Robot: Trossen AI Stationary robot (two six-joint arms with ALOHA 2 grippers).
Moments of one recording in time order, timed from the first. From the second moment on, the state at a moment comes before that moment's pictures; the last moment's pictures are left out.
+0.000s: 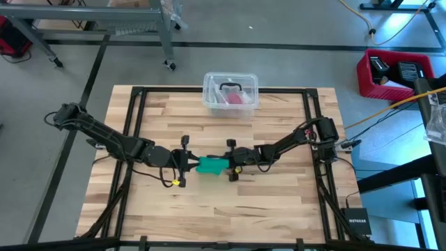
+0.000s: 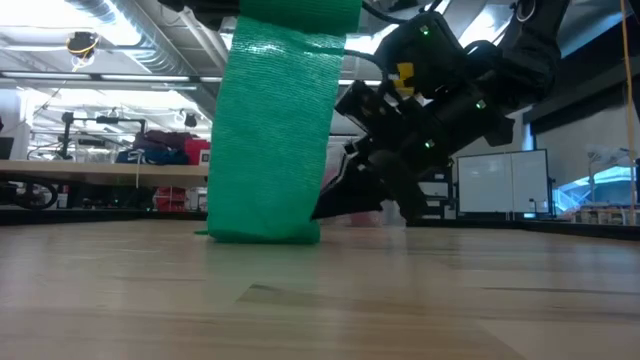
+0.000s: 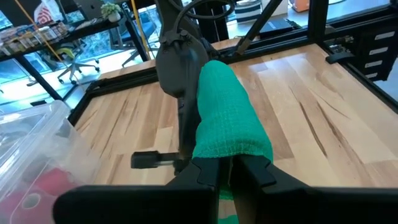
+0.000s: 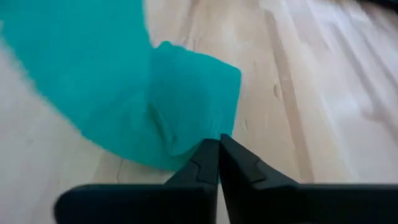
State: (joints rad) left arm -0.39 1.19 0.73 0.14 -0.44 0.11; right arm 0.12 1.98 0.85 0.59 0.16 -0.19
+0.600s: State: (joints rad) left arm -0.54 1.23 0.73 -0.06 -0.42 -0.17; right arm 0.10 1.86 0.83 -0.01 0.63 0.25
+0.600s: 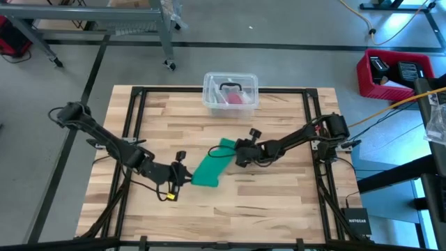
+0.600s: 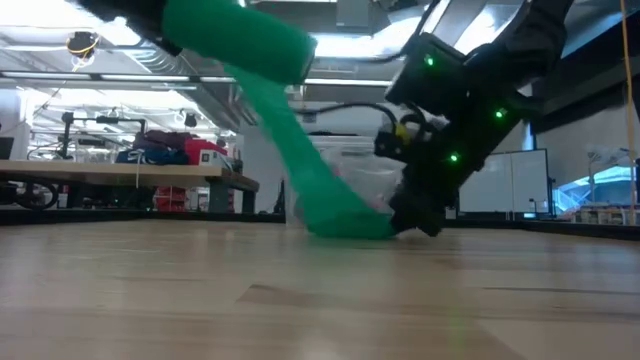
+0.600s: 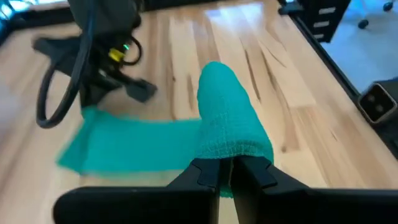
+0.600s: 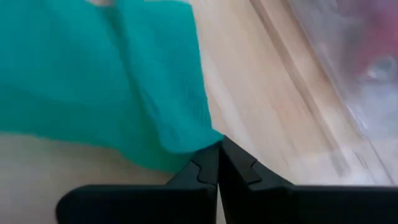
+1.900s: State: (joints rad) left arm -0.54 1.29 0.73 -0.11 -0.47 -0.23; right arm 0.13 1.74 0.90 0.02 0.10 -0.07
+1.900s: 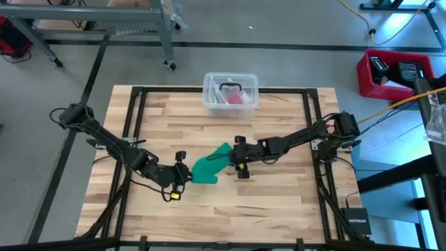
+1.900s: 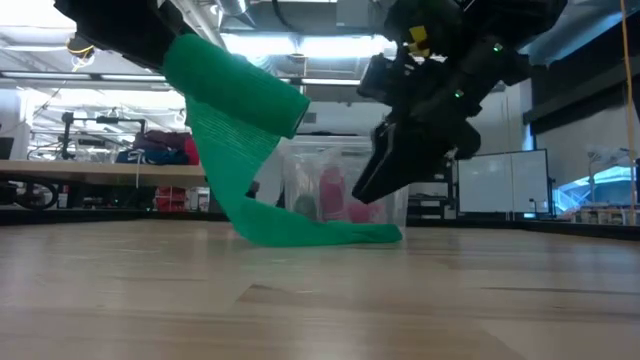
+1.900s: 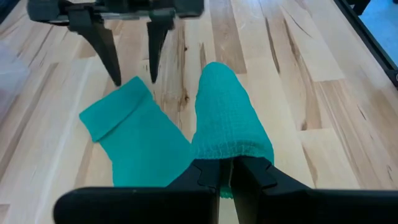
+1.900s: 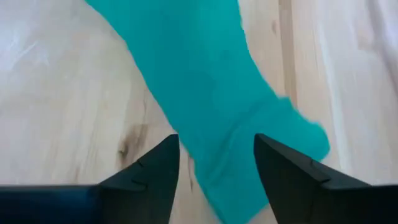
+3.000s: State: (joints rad) left arm -0.54 1.29 0.73 -0.12 -0.47 -0.28; right arm 0.09 1.89 0.90 0.13 0.22 -0.07
